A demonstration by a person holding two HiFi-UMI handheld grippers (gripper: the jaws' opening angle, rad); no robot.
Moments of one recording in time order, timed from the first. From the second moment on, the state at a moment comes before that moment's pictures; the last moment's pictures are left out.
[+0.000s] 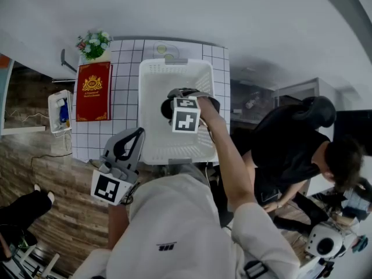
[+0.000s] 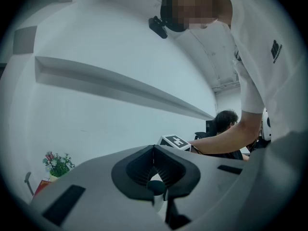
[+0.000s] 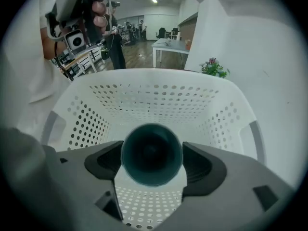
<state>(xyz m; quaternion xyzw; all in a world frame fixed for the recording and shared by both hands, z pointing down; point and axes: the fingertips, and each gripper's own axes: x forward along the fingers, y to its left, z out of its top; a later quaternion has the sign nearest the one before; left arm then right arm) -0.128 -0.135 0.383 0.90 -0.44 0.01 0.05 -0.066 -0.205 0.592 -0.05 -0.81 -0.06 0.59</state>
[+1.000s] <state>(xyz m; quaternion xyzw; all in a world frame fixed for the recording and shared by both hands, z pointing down) -0.103 -0.120 0.375 0.93 -0.38 0.00 0.03 -0.043 -0.173 0.492 -0.01 -0.83 -0.07 0.56</state>
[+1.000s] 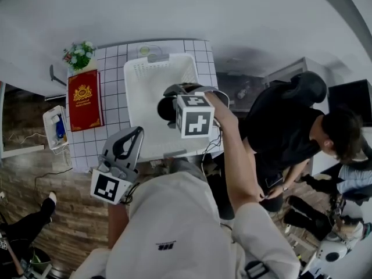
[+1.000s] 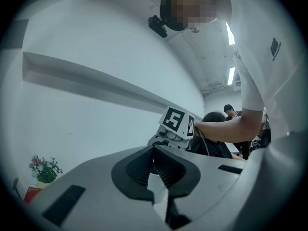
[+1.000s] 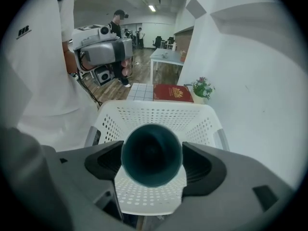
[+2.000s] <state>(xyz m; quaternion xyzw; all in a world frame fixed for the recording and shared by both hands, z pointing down) -0.052 -0.112 0.373 0.95 -0.30 0.01 0.01 0.028 -0.148 0.388 0.09 -0.85 -0.09 0.52</state>
